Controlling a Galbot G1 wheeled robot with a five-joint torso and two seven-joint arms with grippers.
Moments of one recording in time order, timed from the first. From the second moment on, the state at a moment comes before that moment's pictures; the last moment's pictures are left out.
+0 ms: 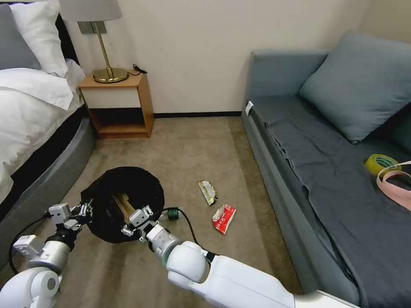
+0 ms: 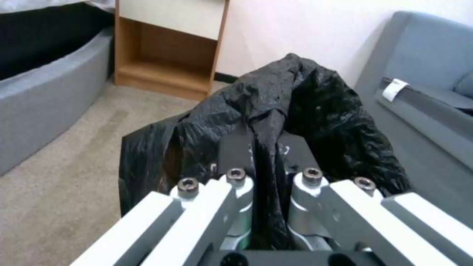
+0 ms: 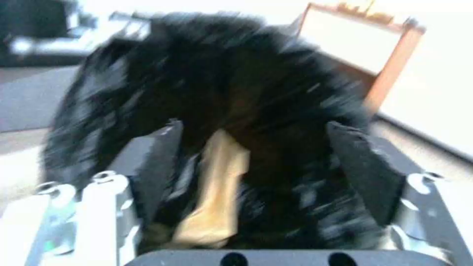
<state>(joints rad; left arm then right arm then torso) 1.50 -1.26 -0.95 -1.91 -0.63 0.18 0.26 -0.68 1.37 -0.65 1.68 0.28 -0.29 0.30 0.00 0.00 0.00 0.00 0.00</state>
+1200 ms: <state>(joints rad) 1.47 -1.26 -0.99 -1.87 -0.63 0.18 0.24 -1.32 1.20 0.20 2.18 -0.14 -0.20 0.30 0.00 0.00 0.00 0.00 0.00</state>
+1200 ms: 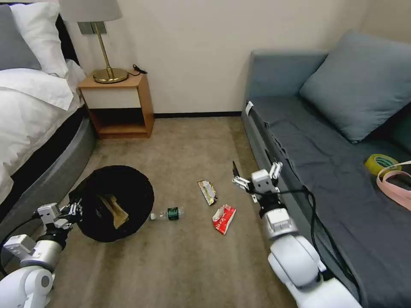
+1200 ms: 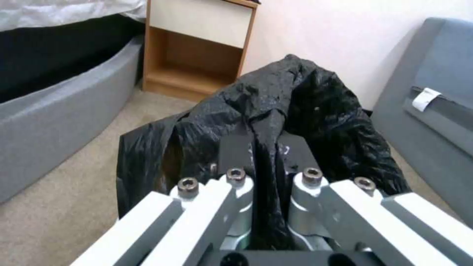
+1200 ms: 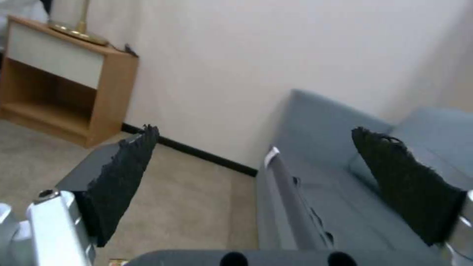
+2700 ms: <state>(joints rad) 1.46 -1.20 -1.05 -1.85 -0.67 0.18 0.24 -1.33 1.17 0.22 2.19 -0.08 -0.20 0.26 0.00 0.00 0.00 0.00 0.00</state>
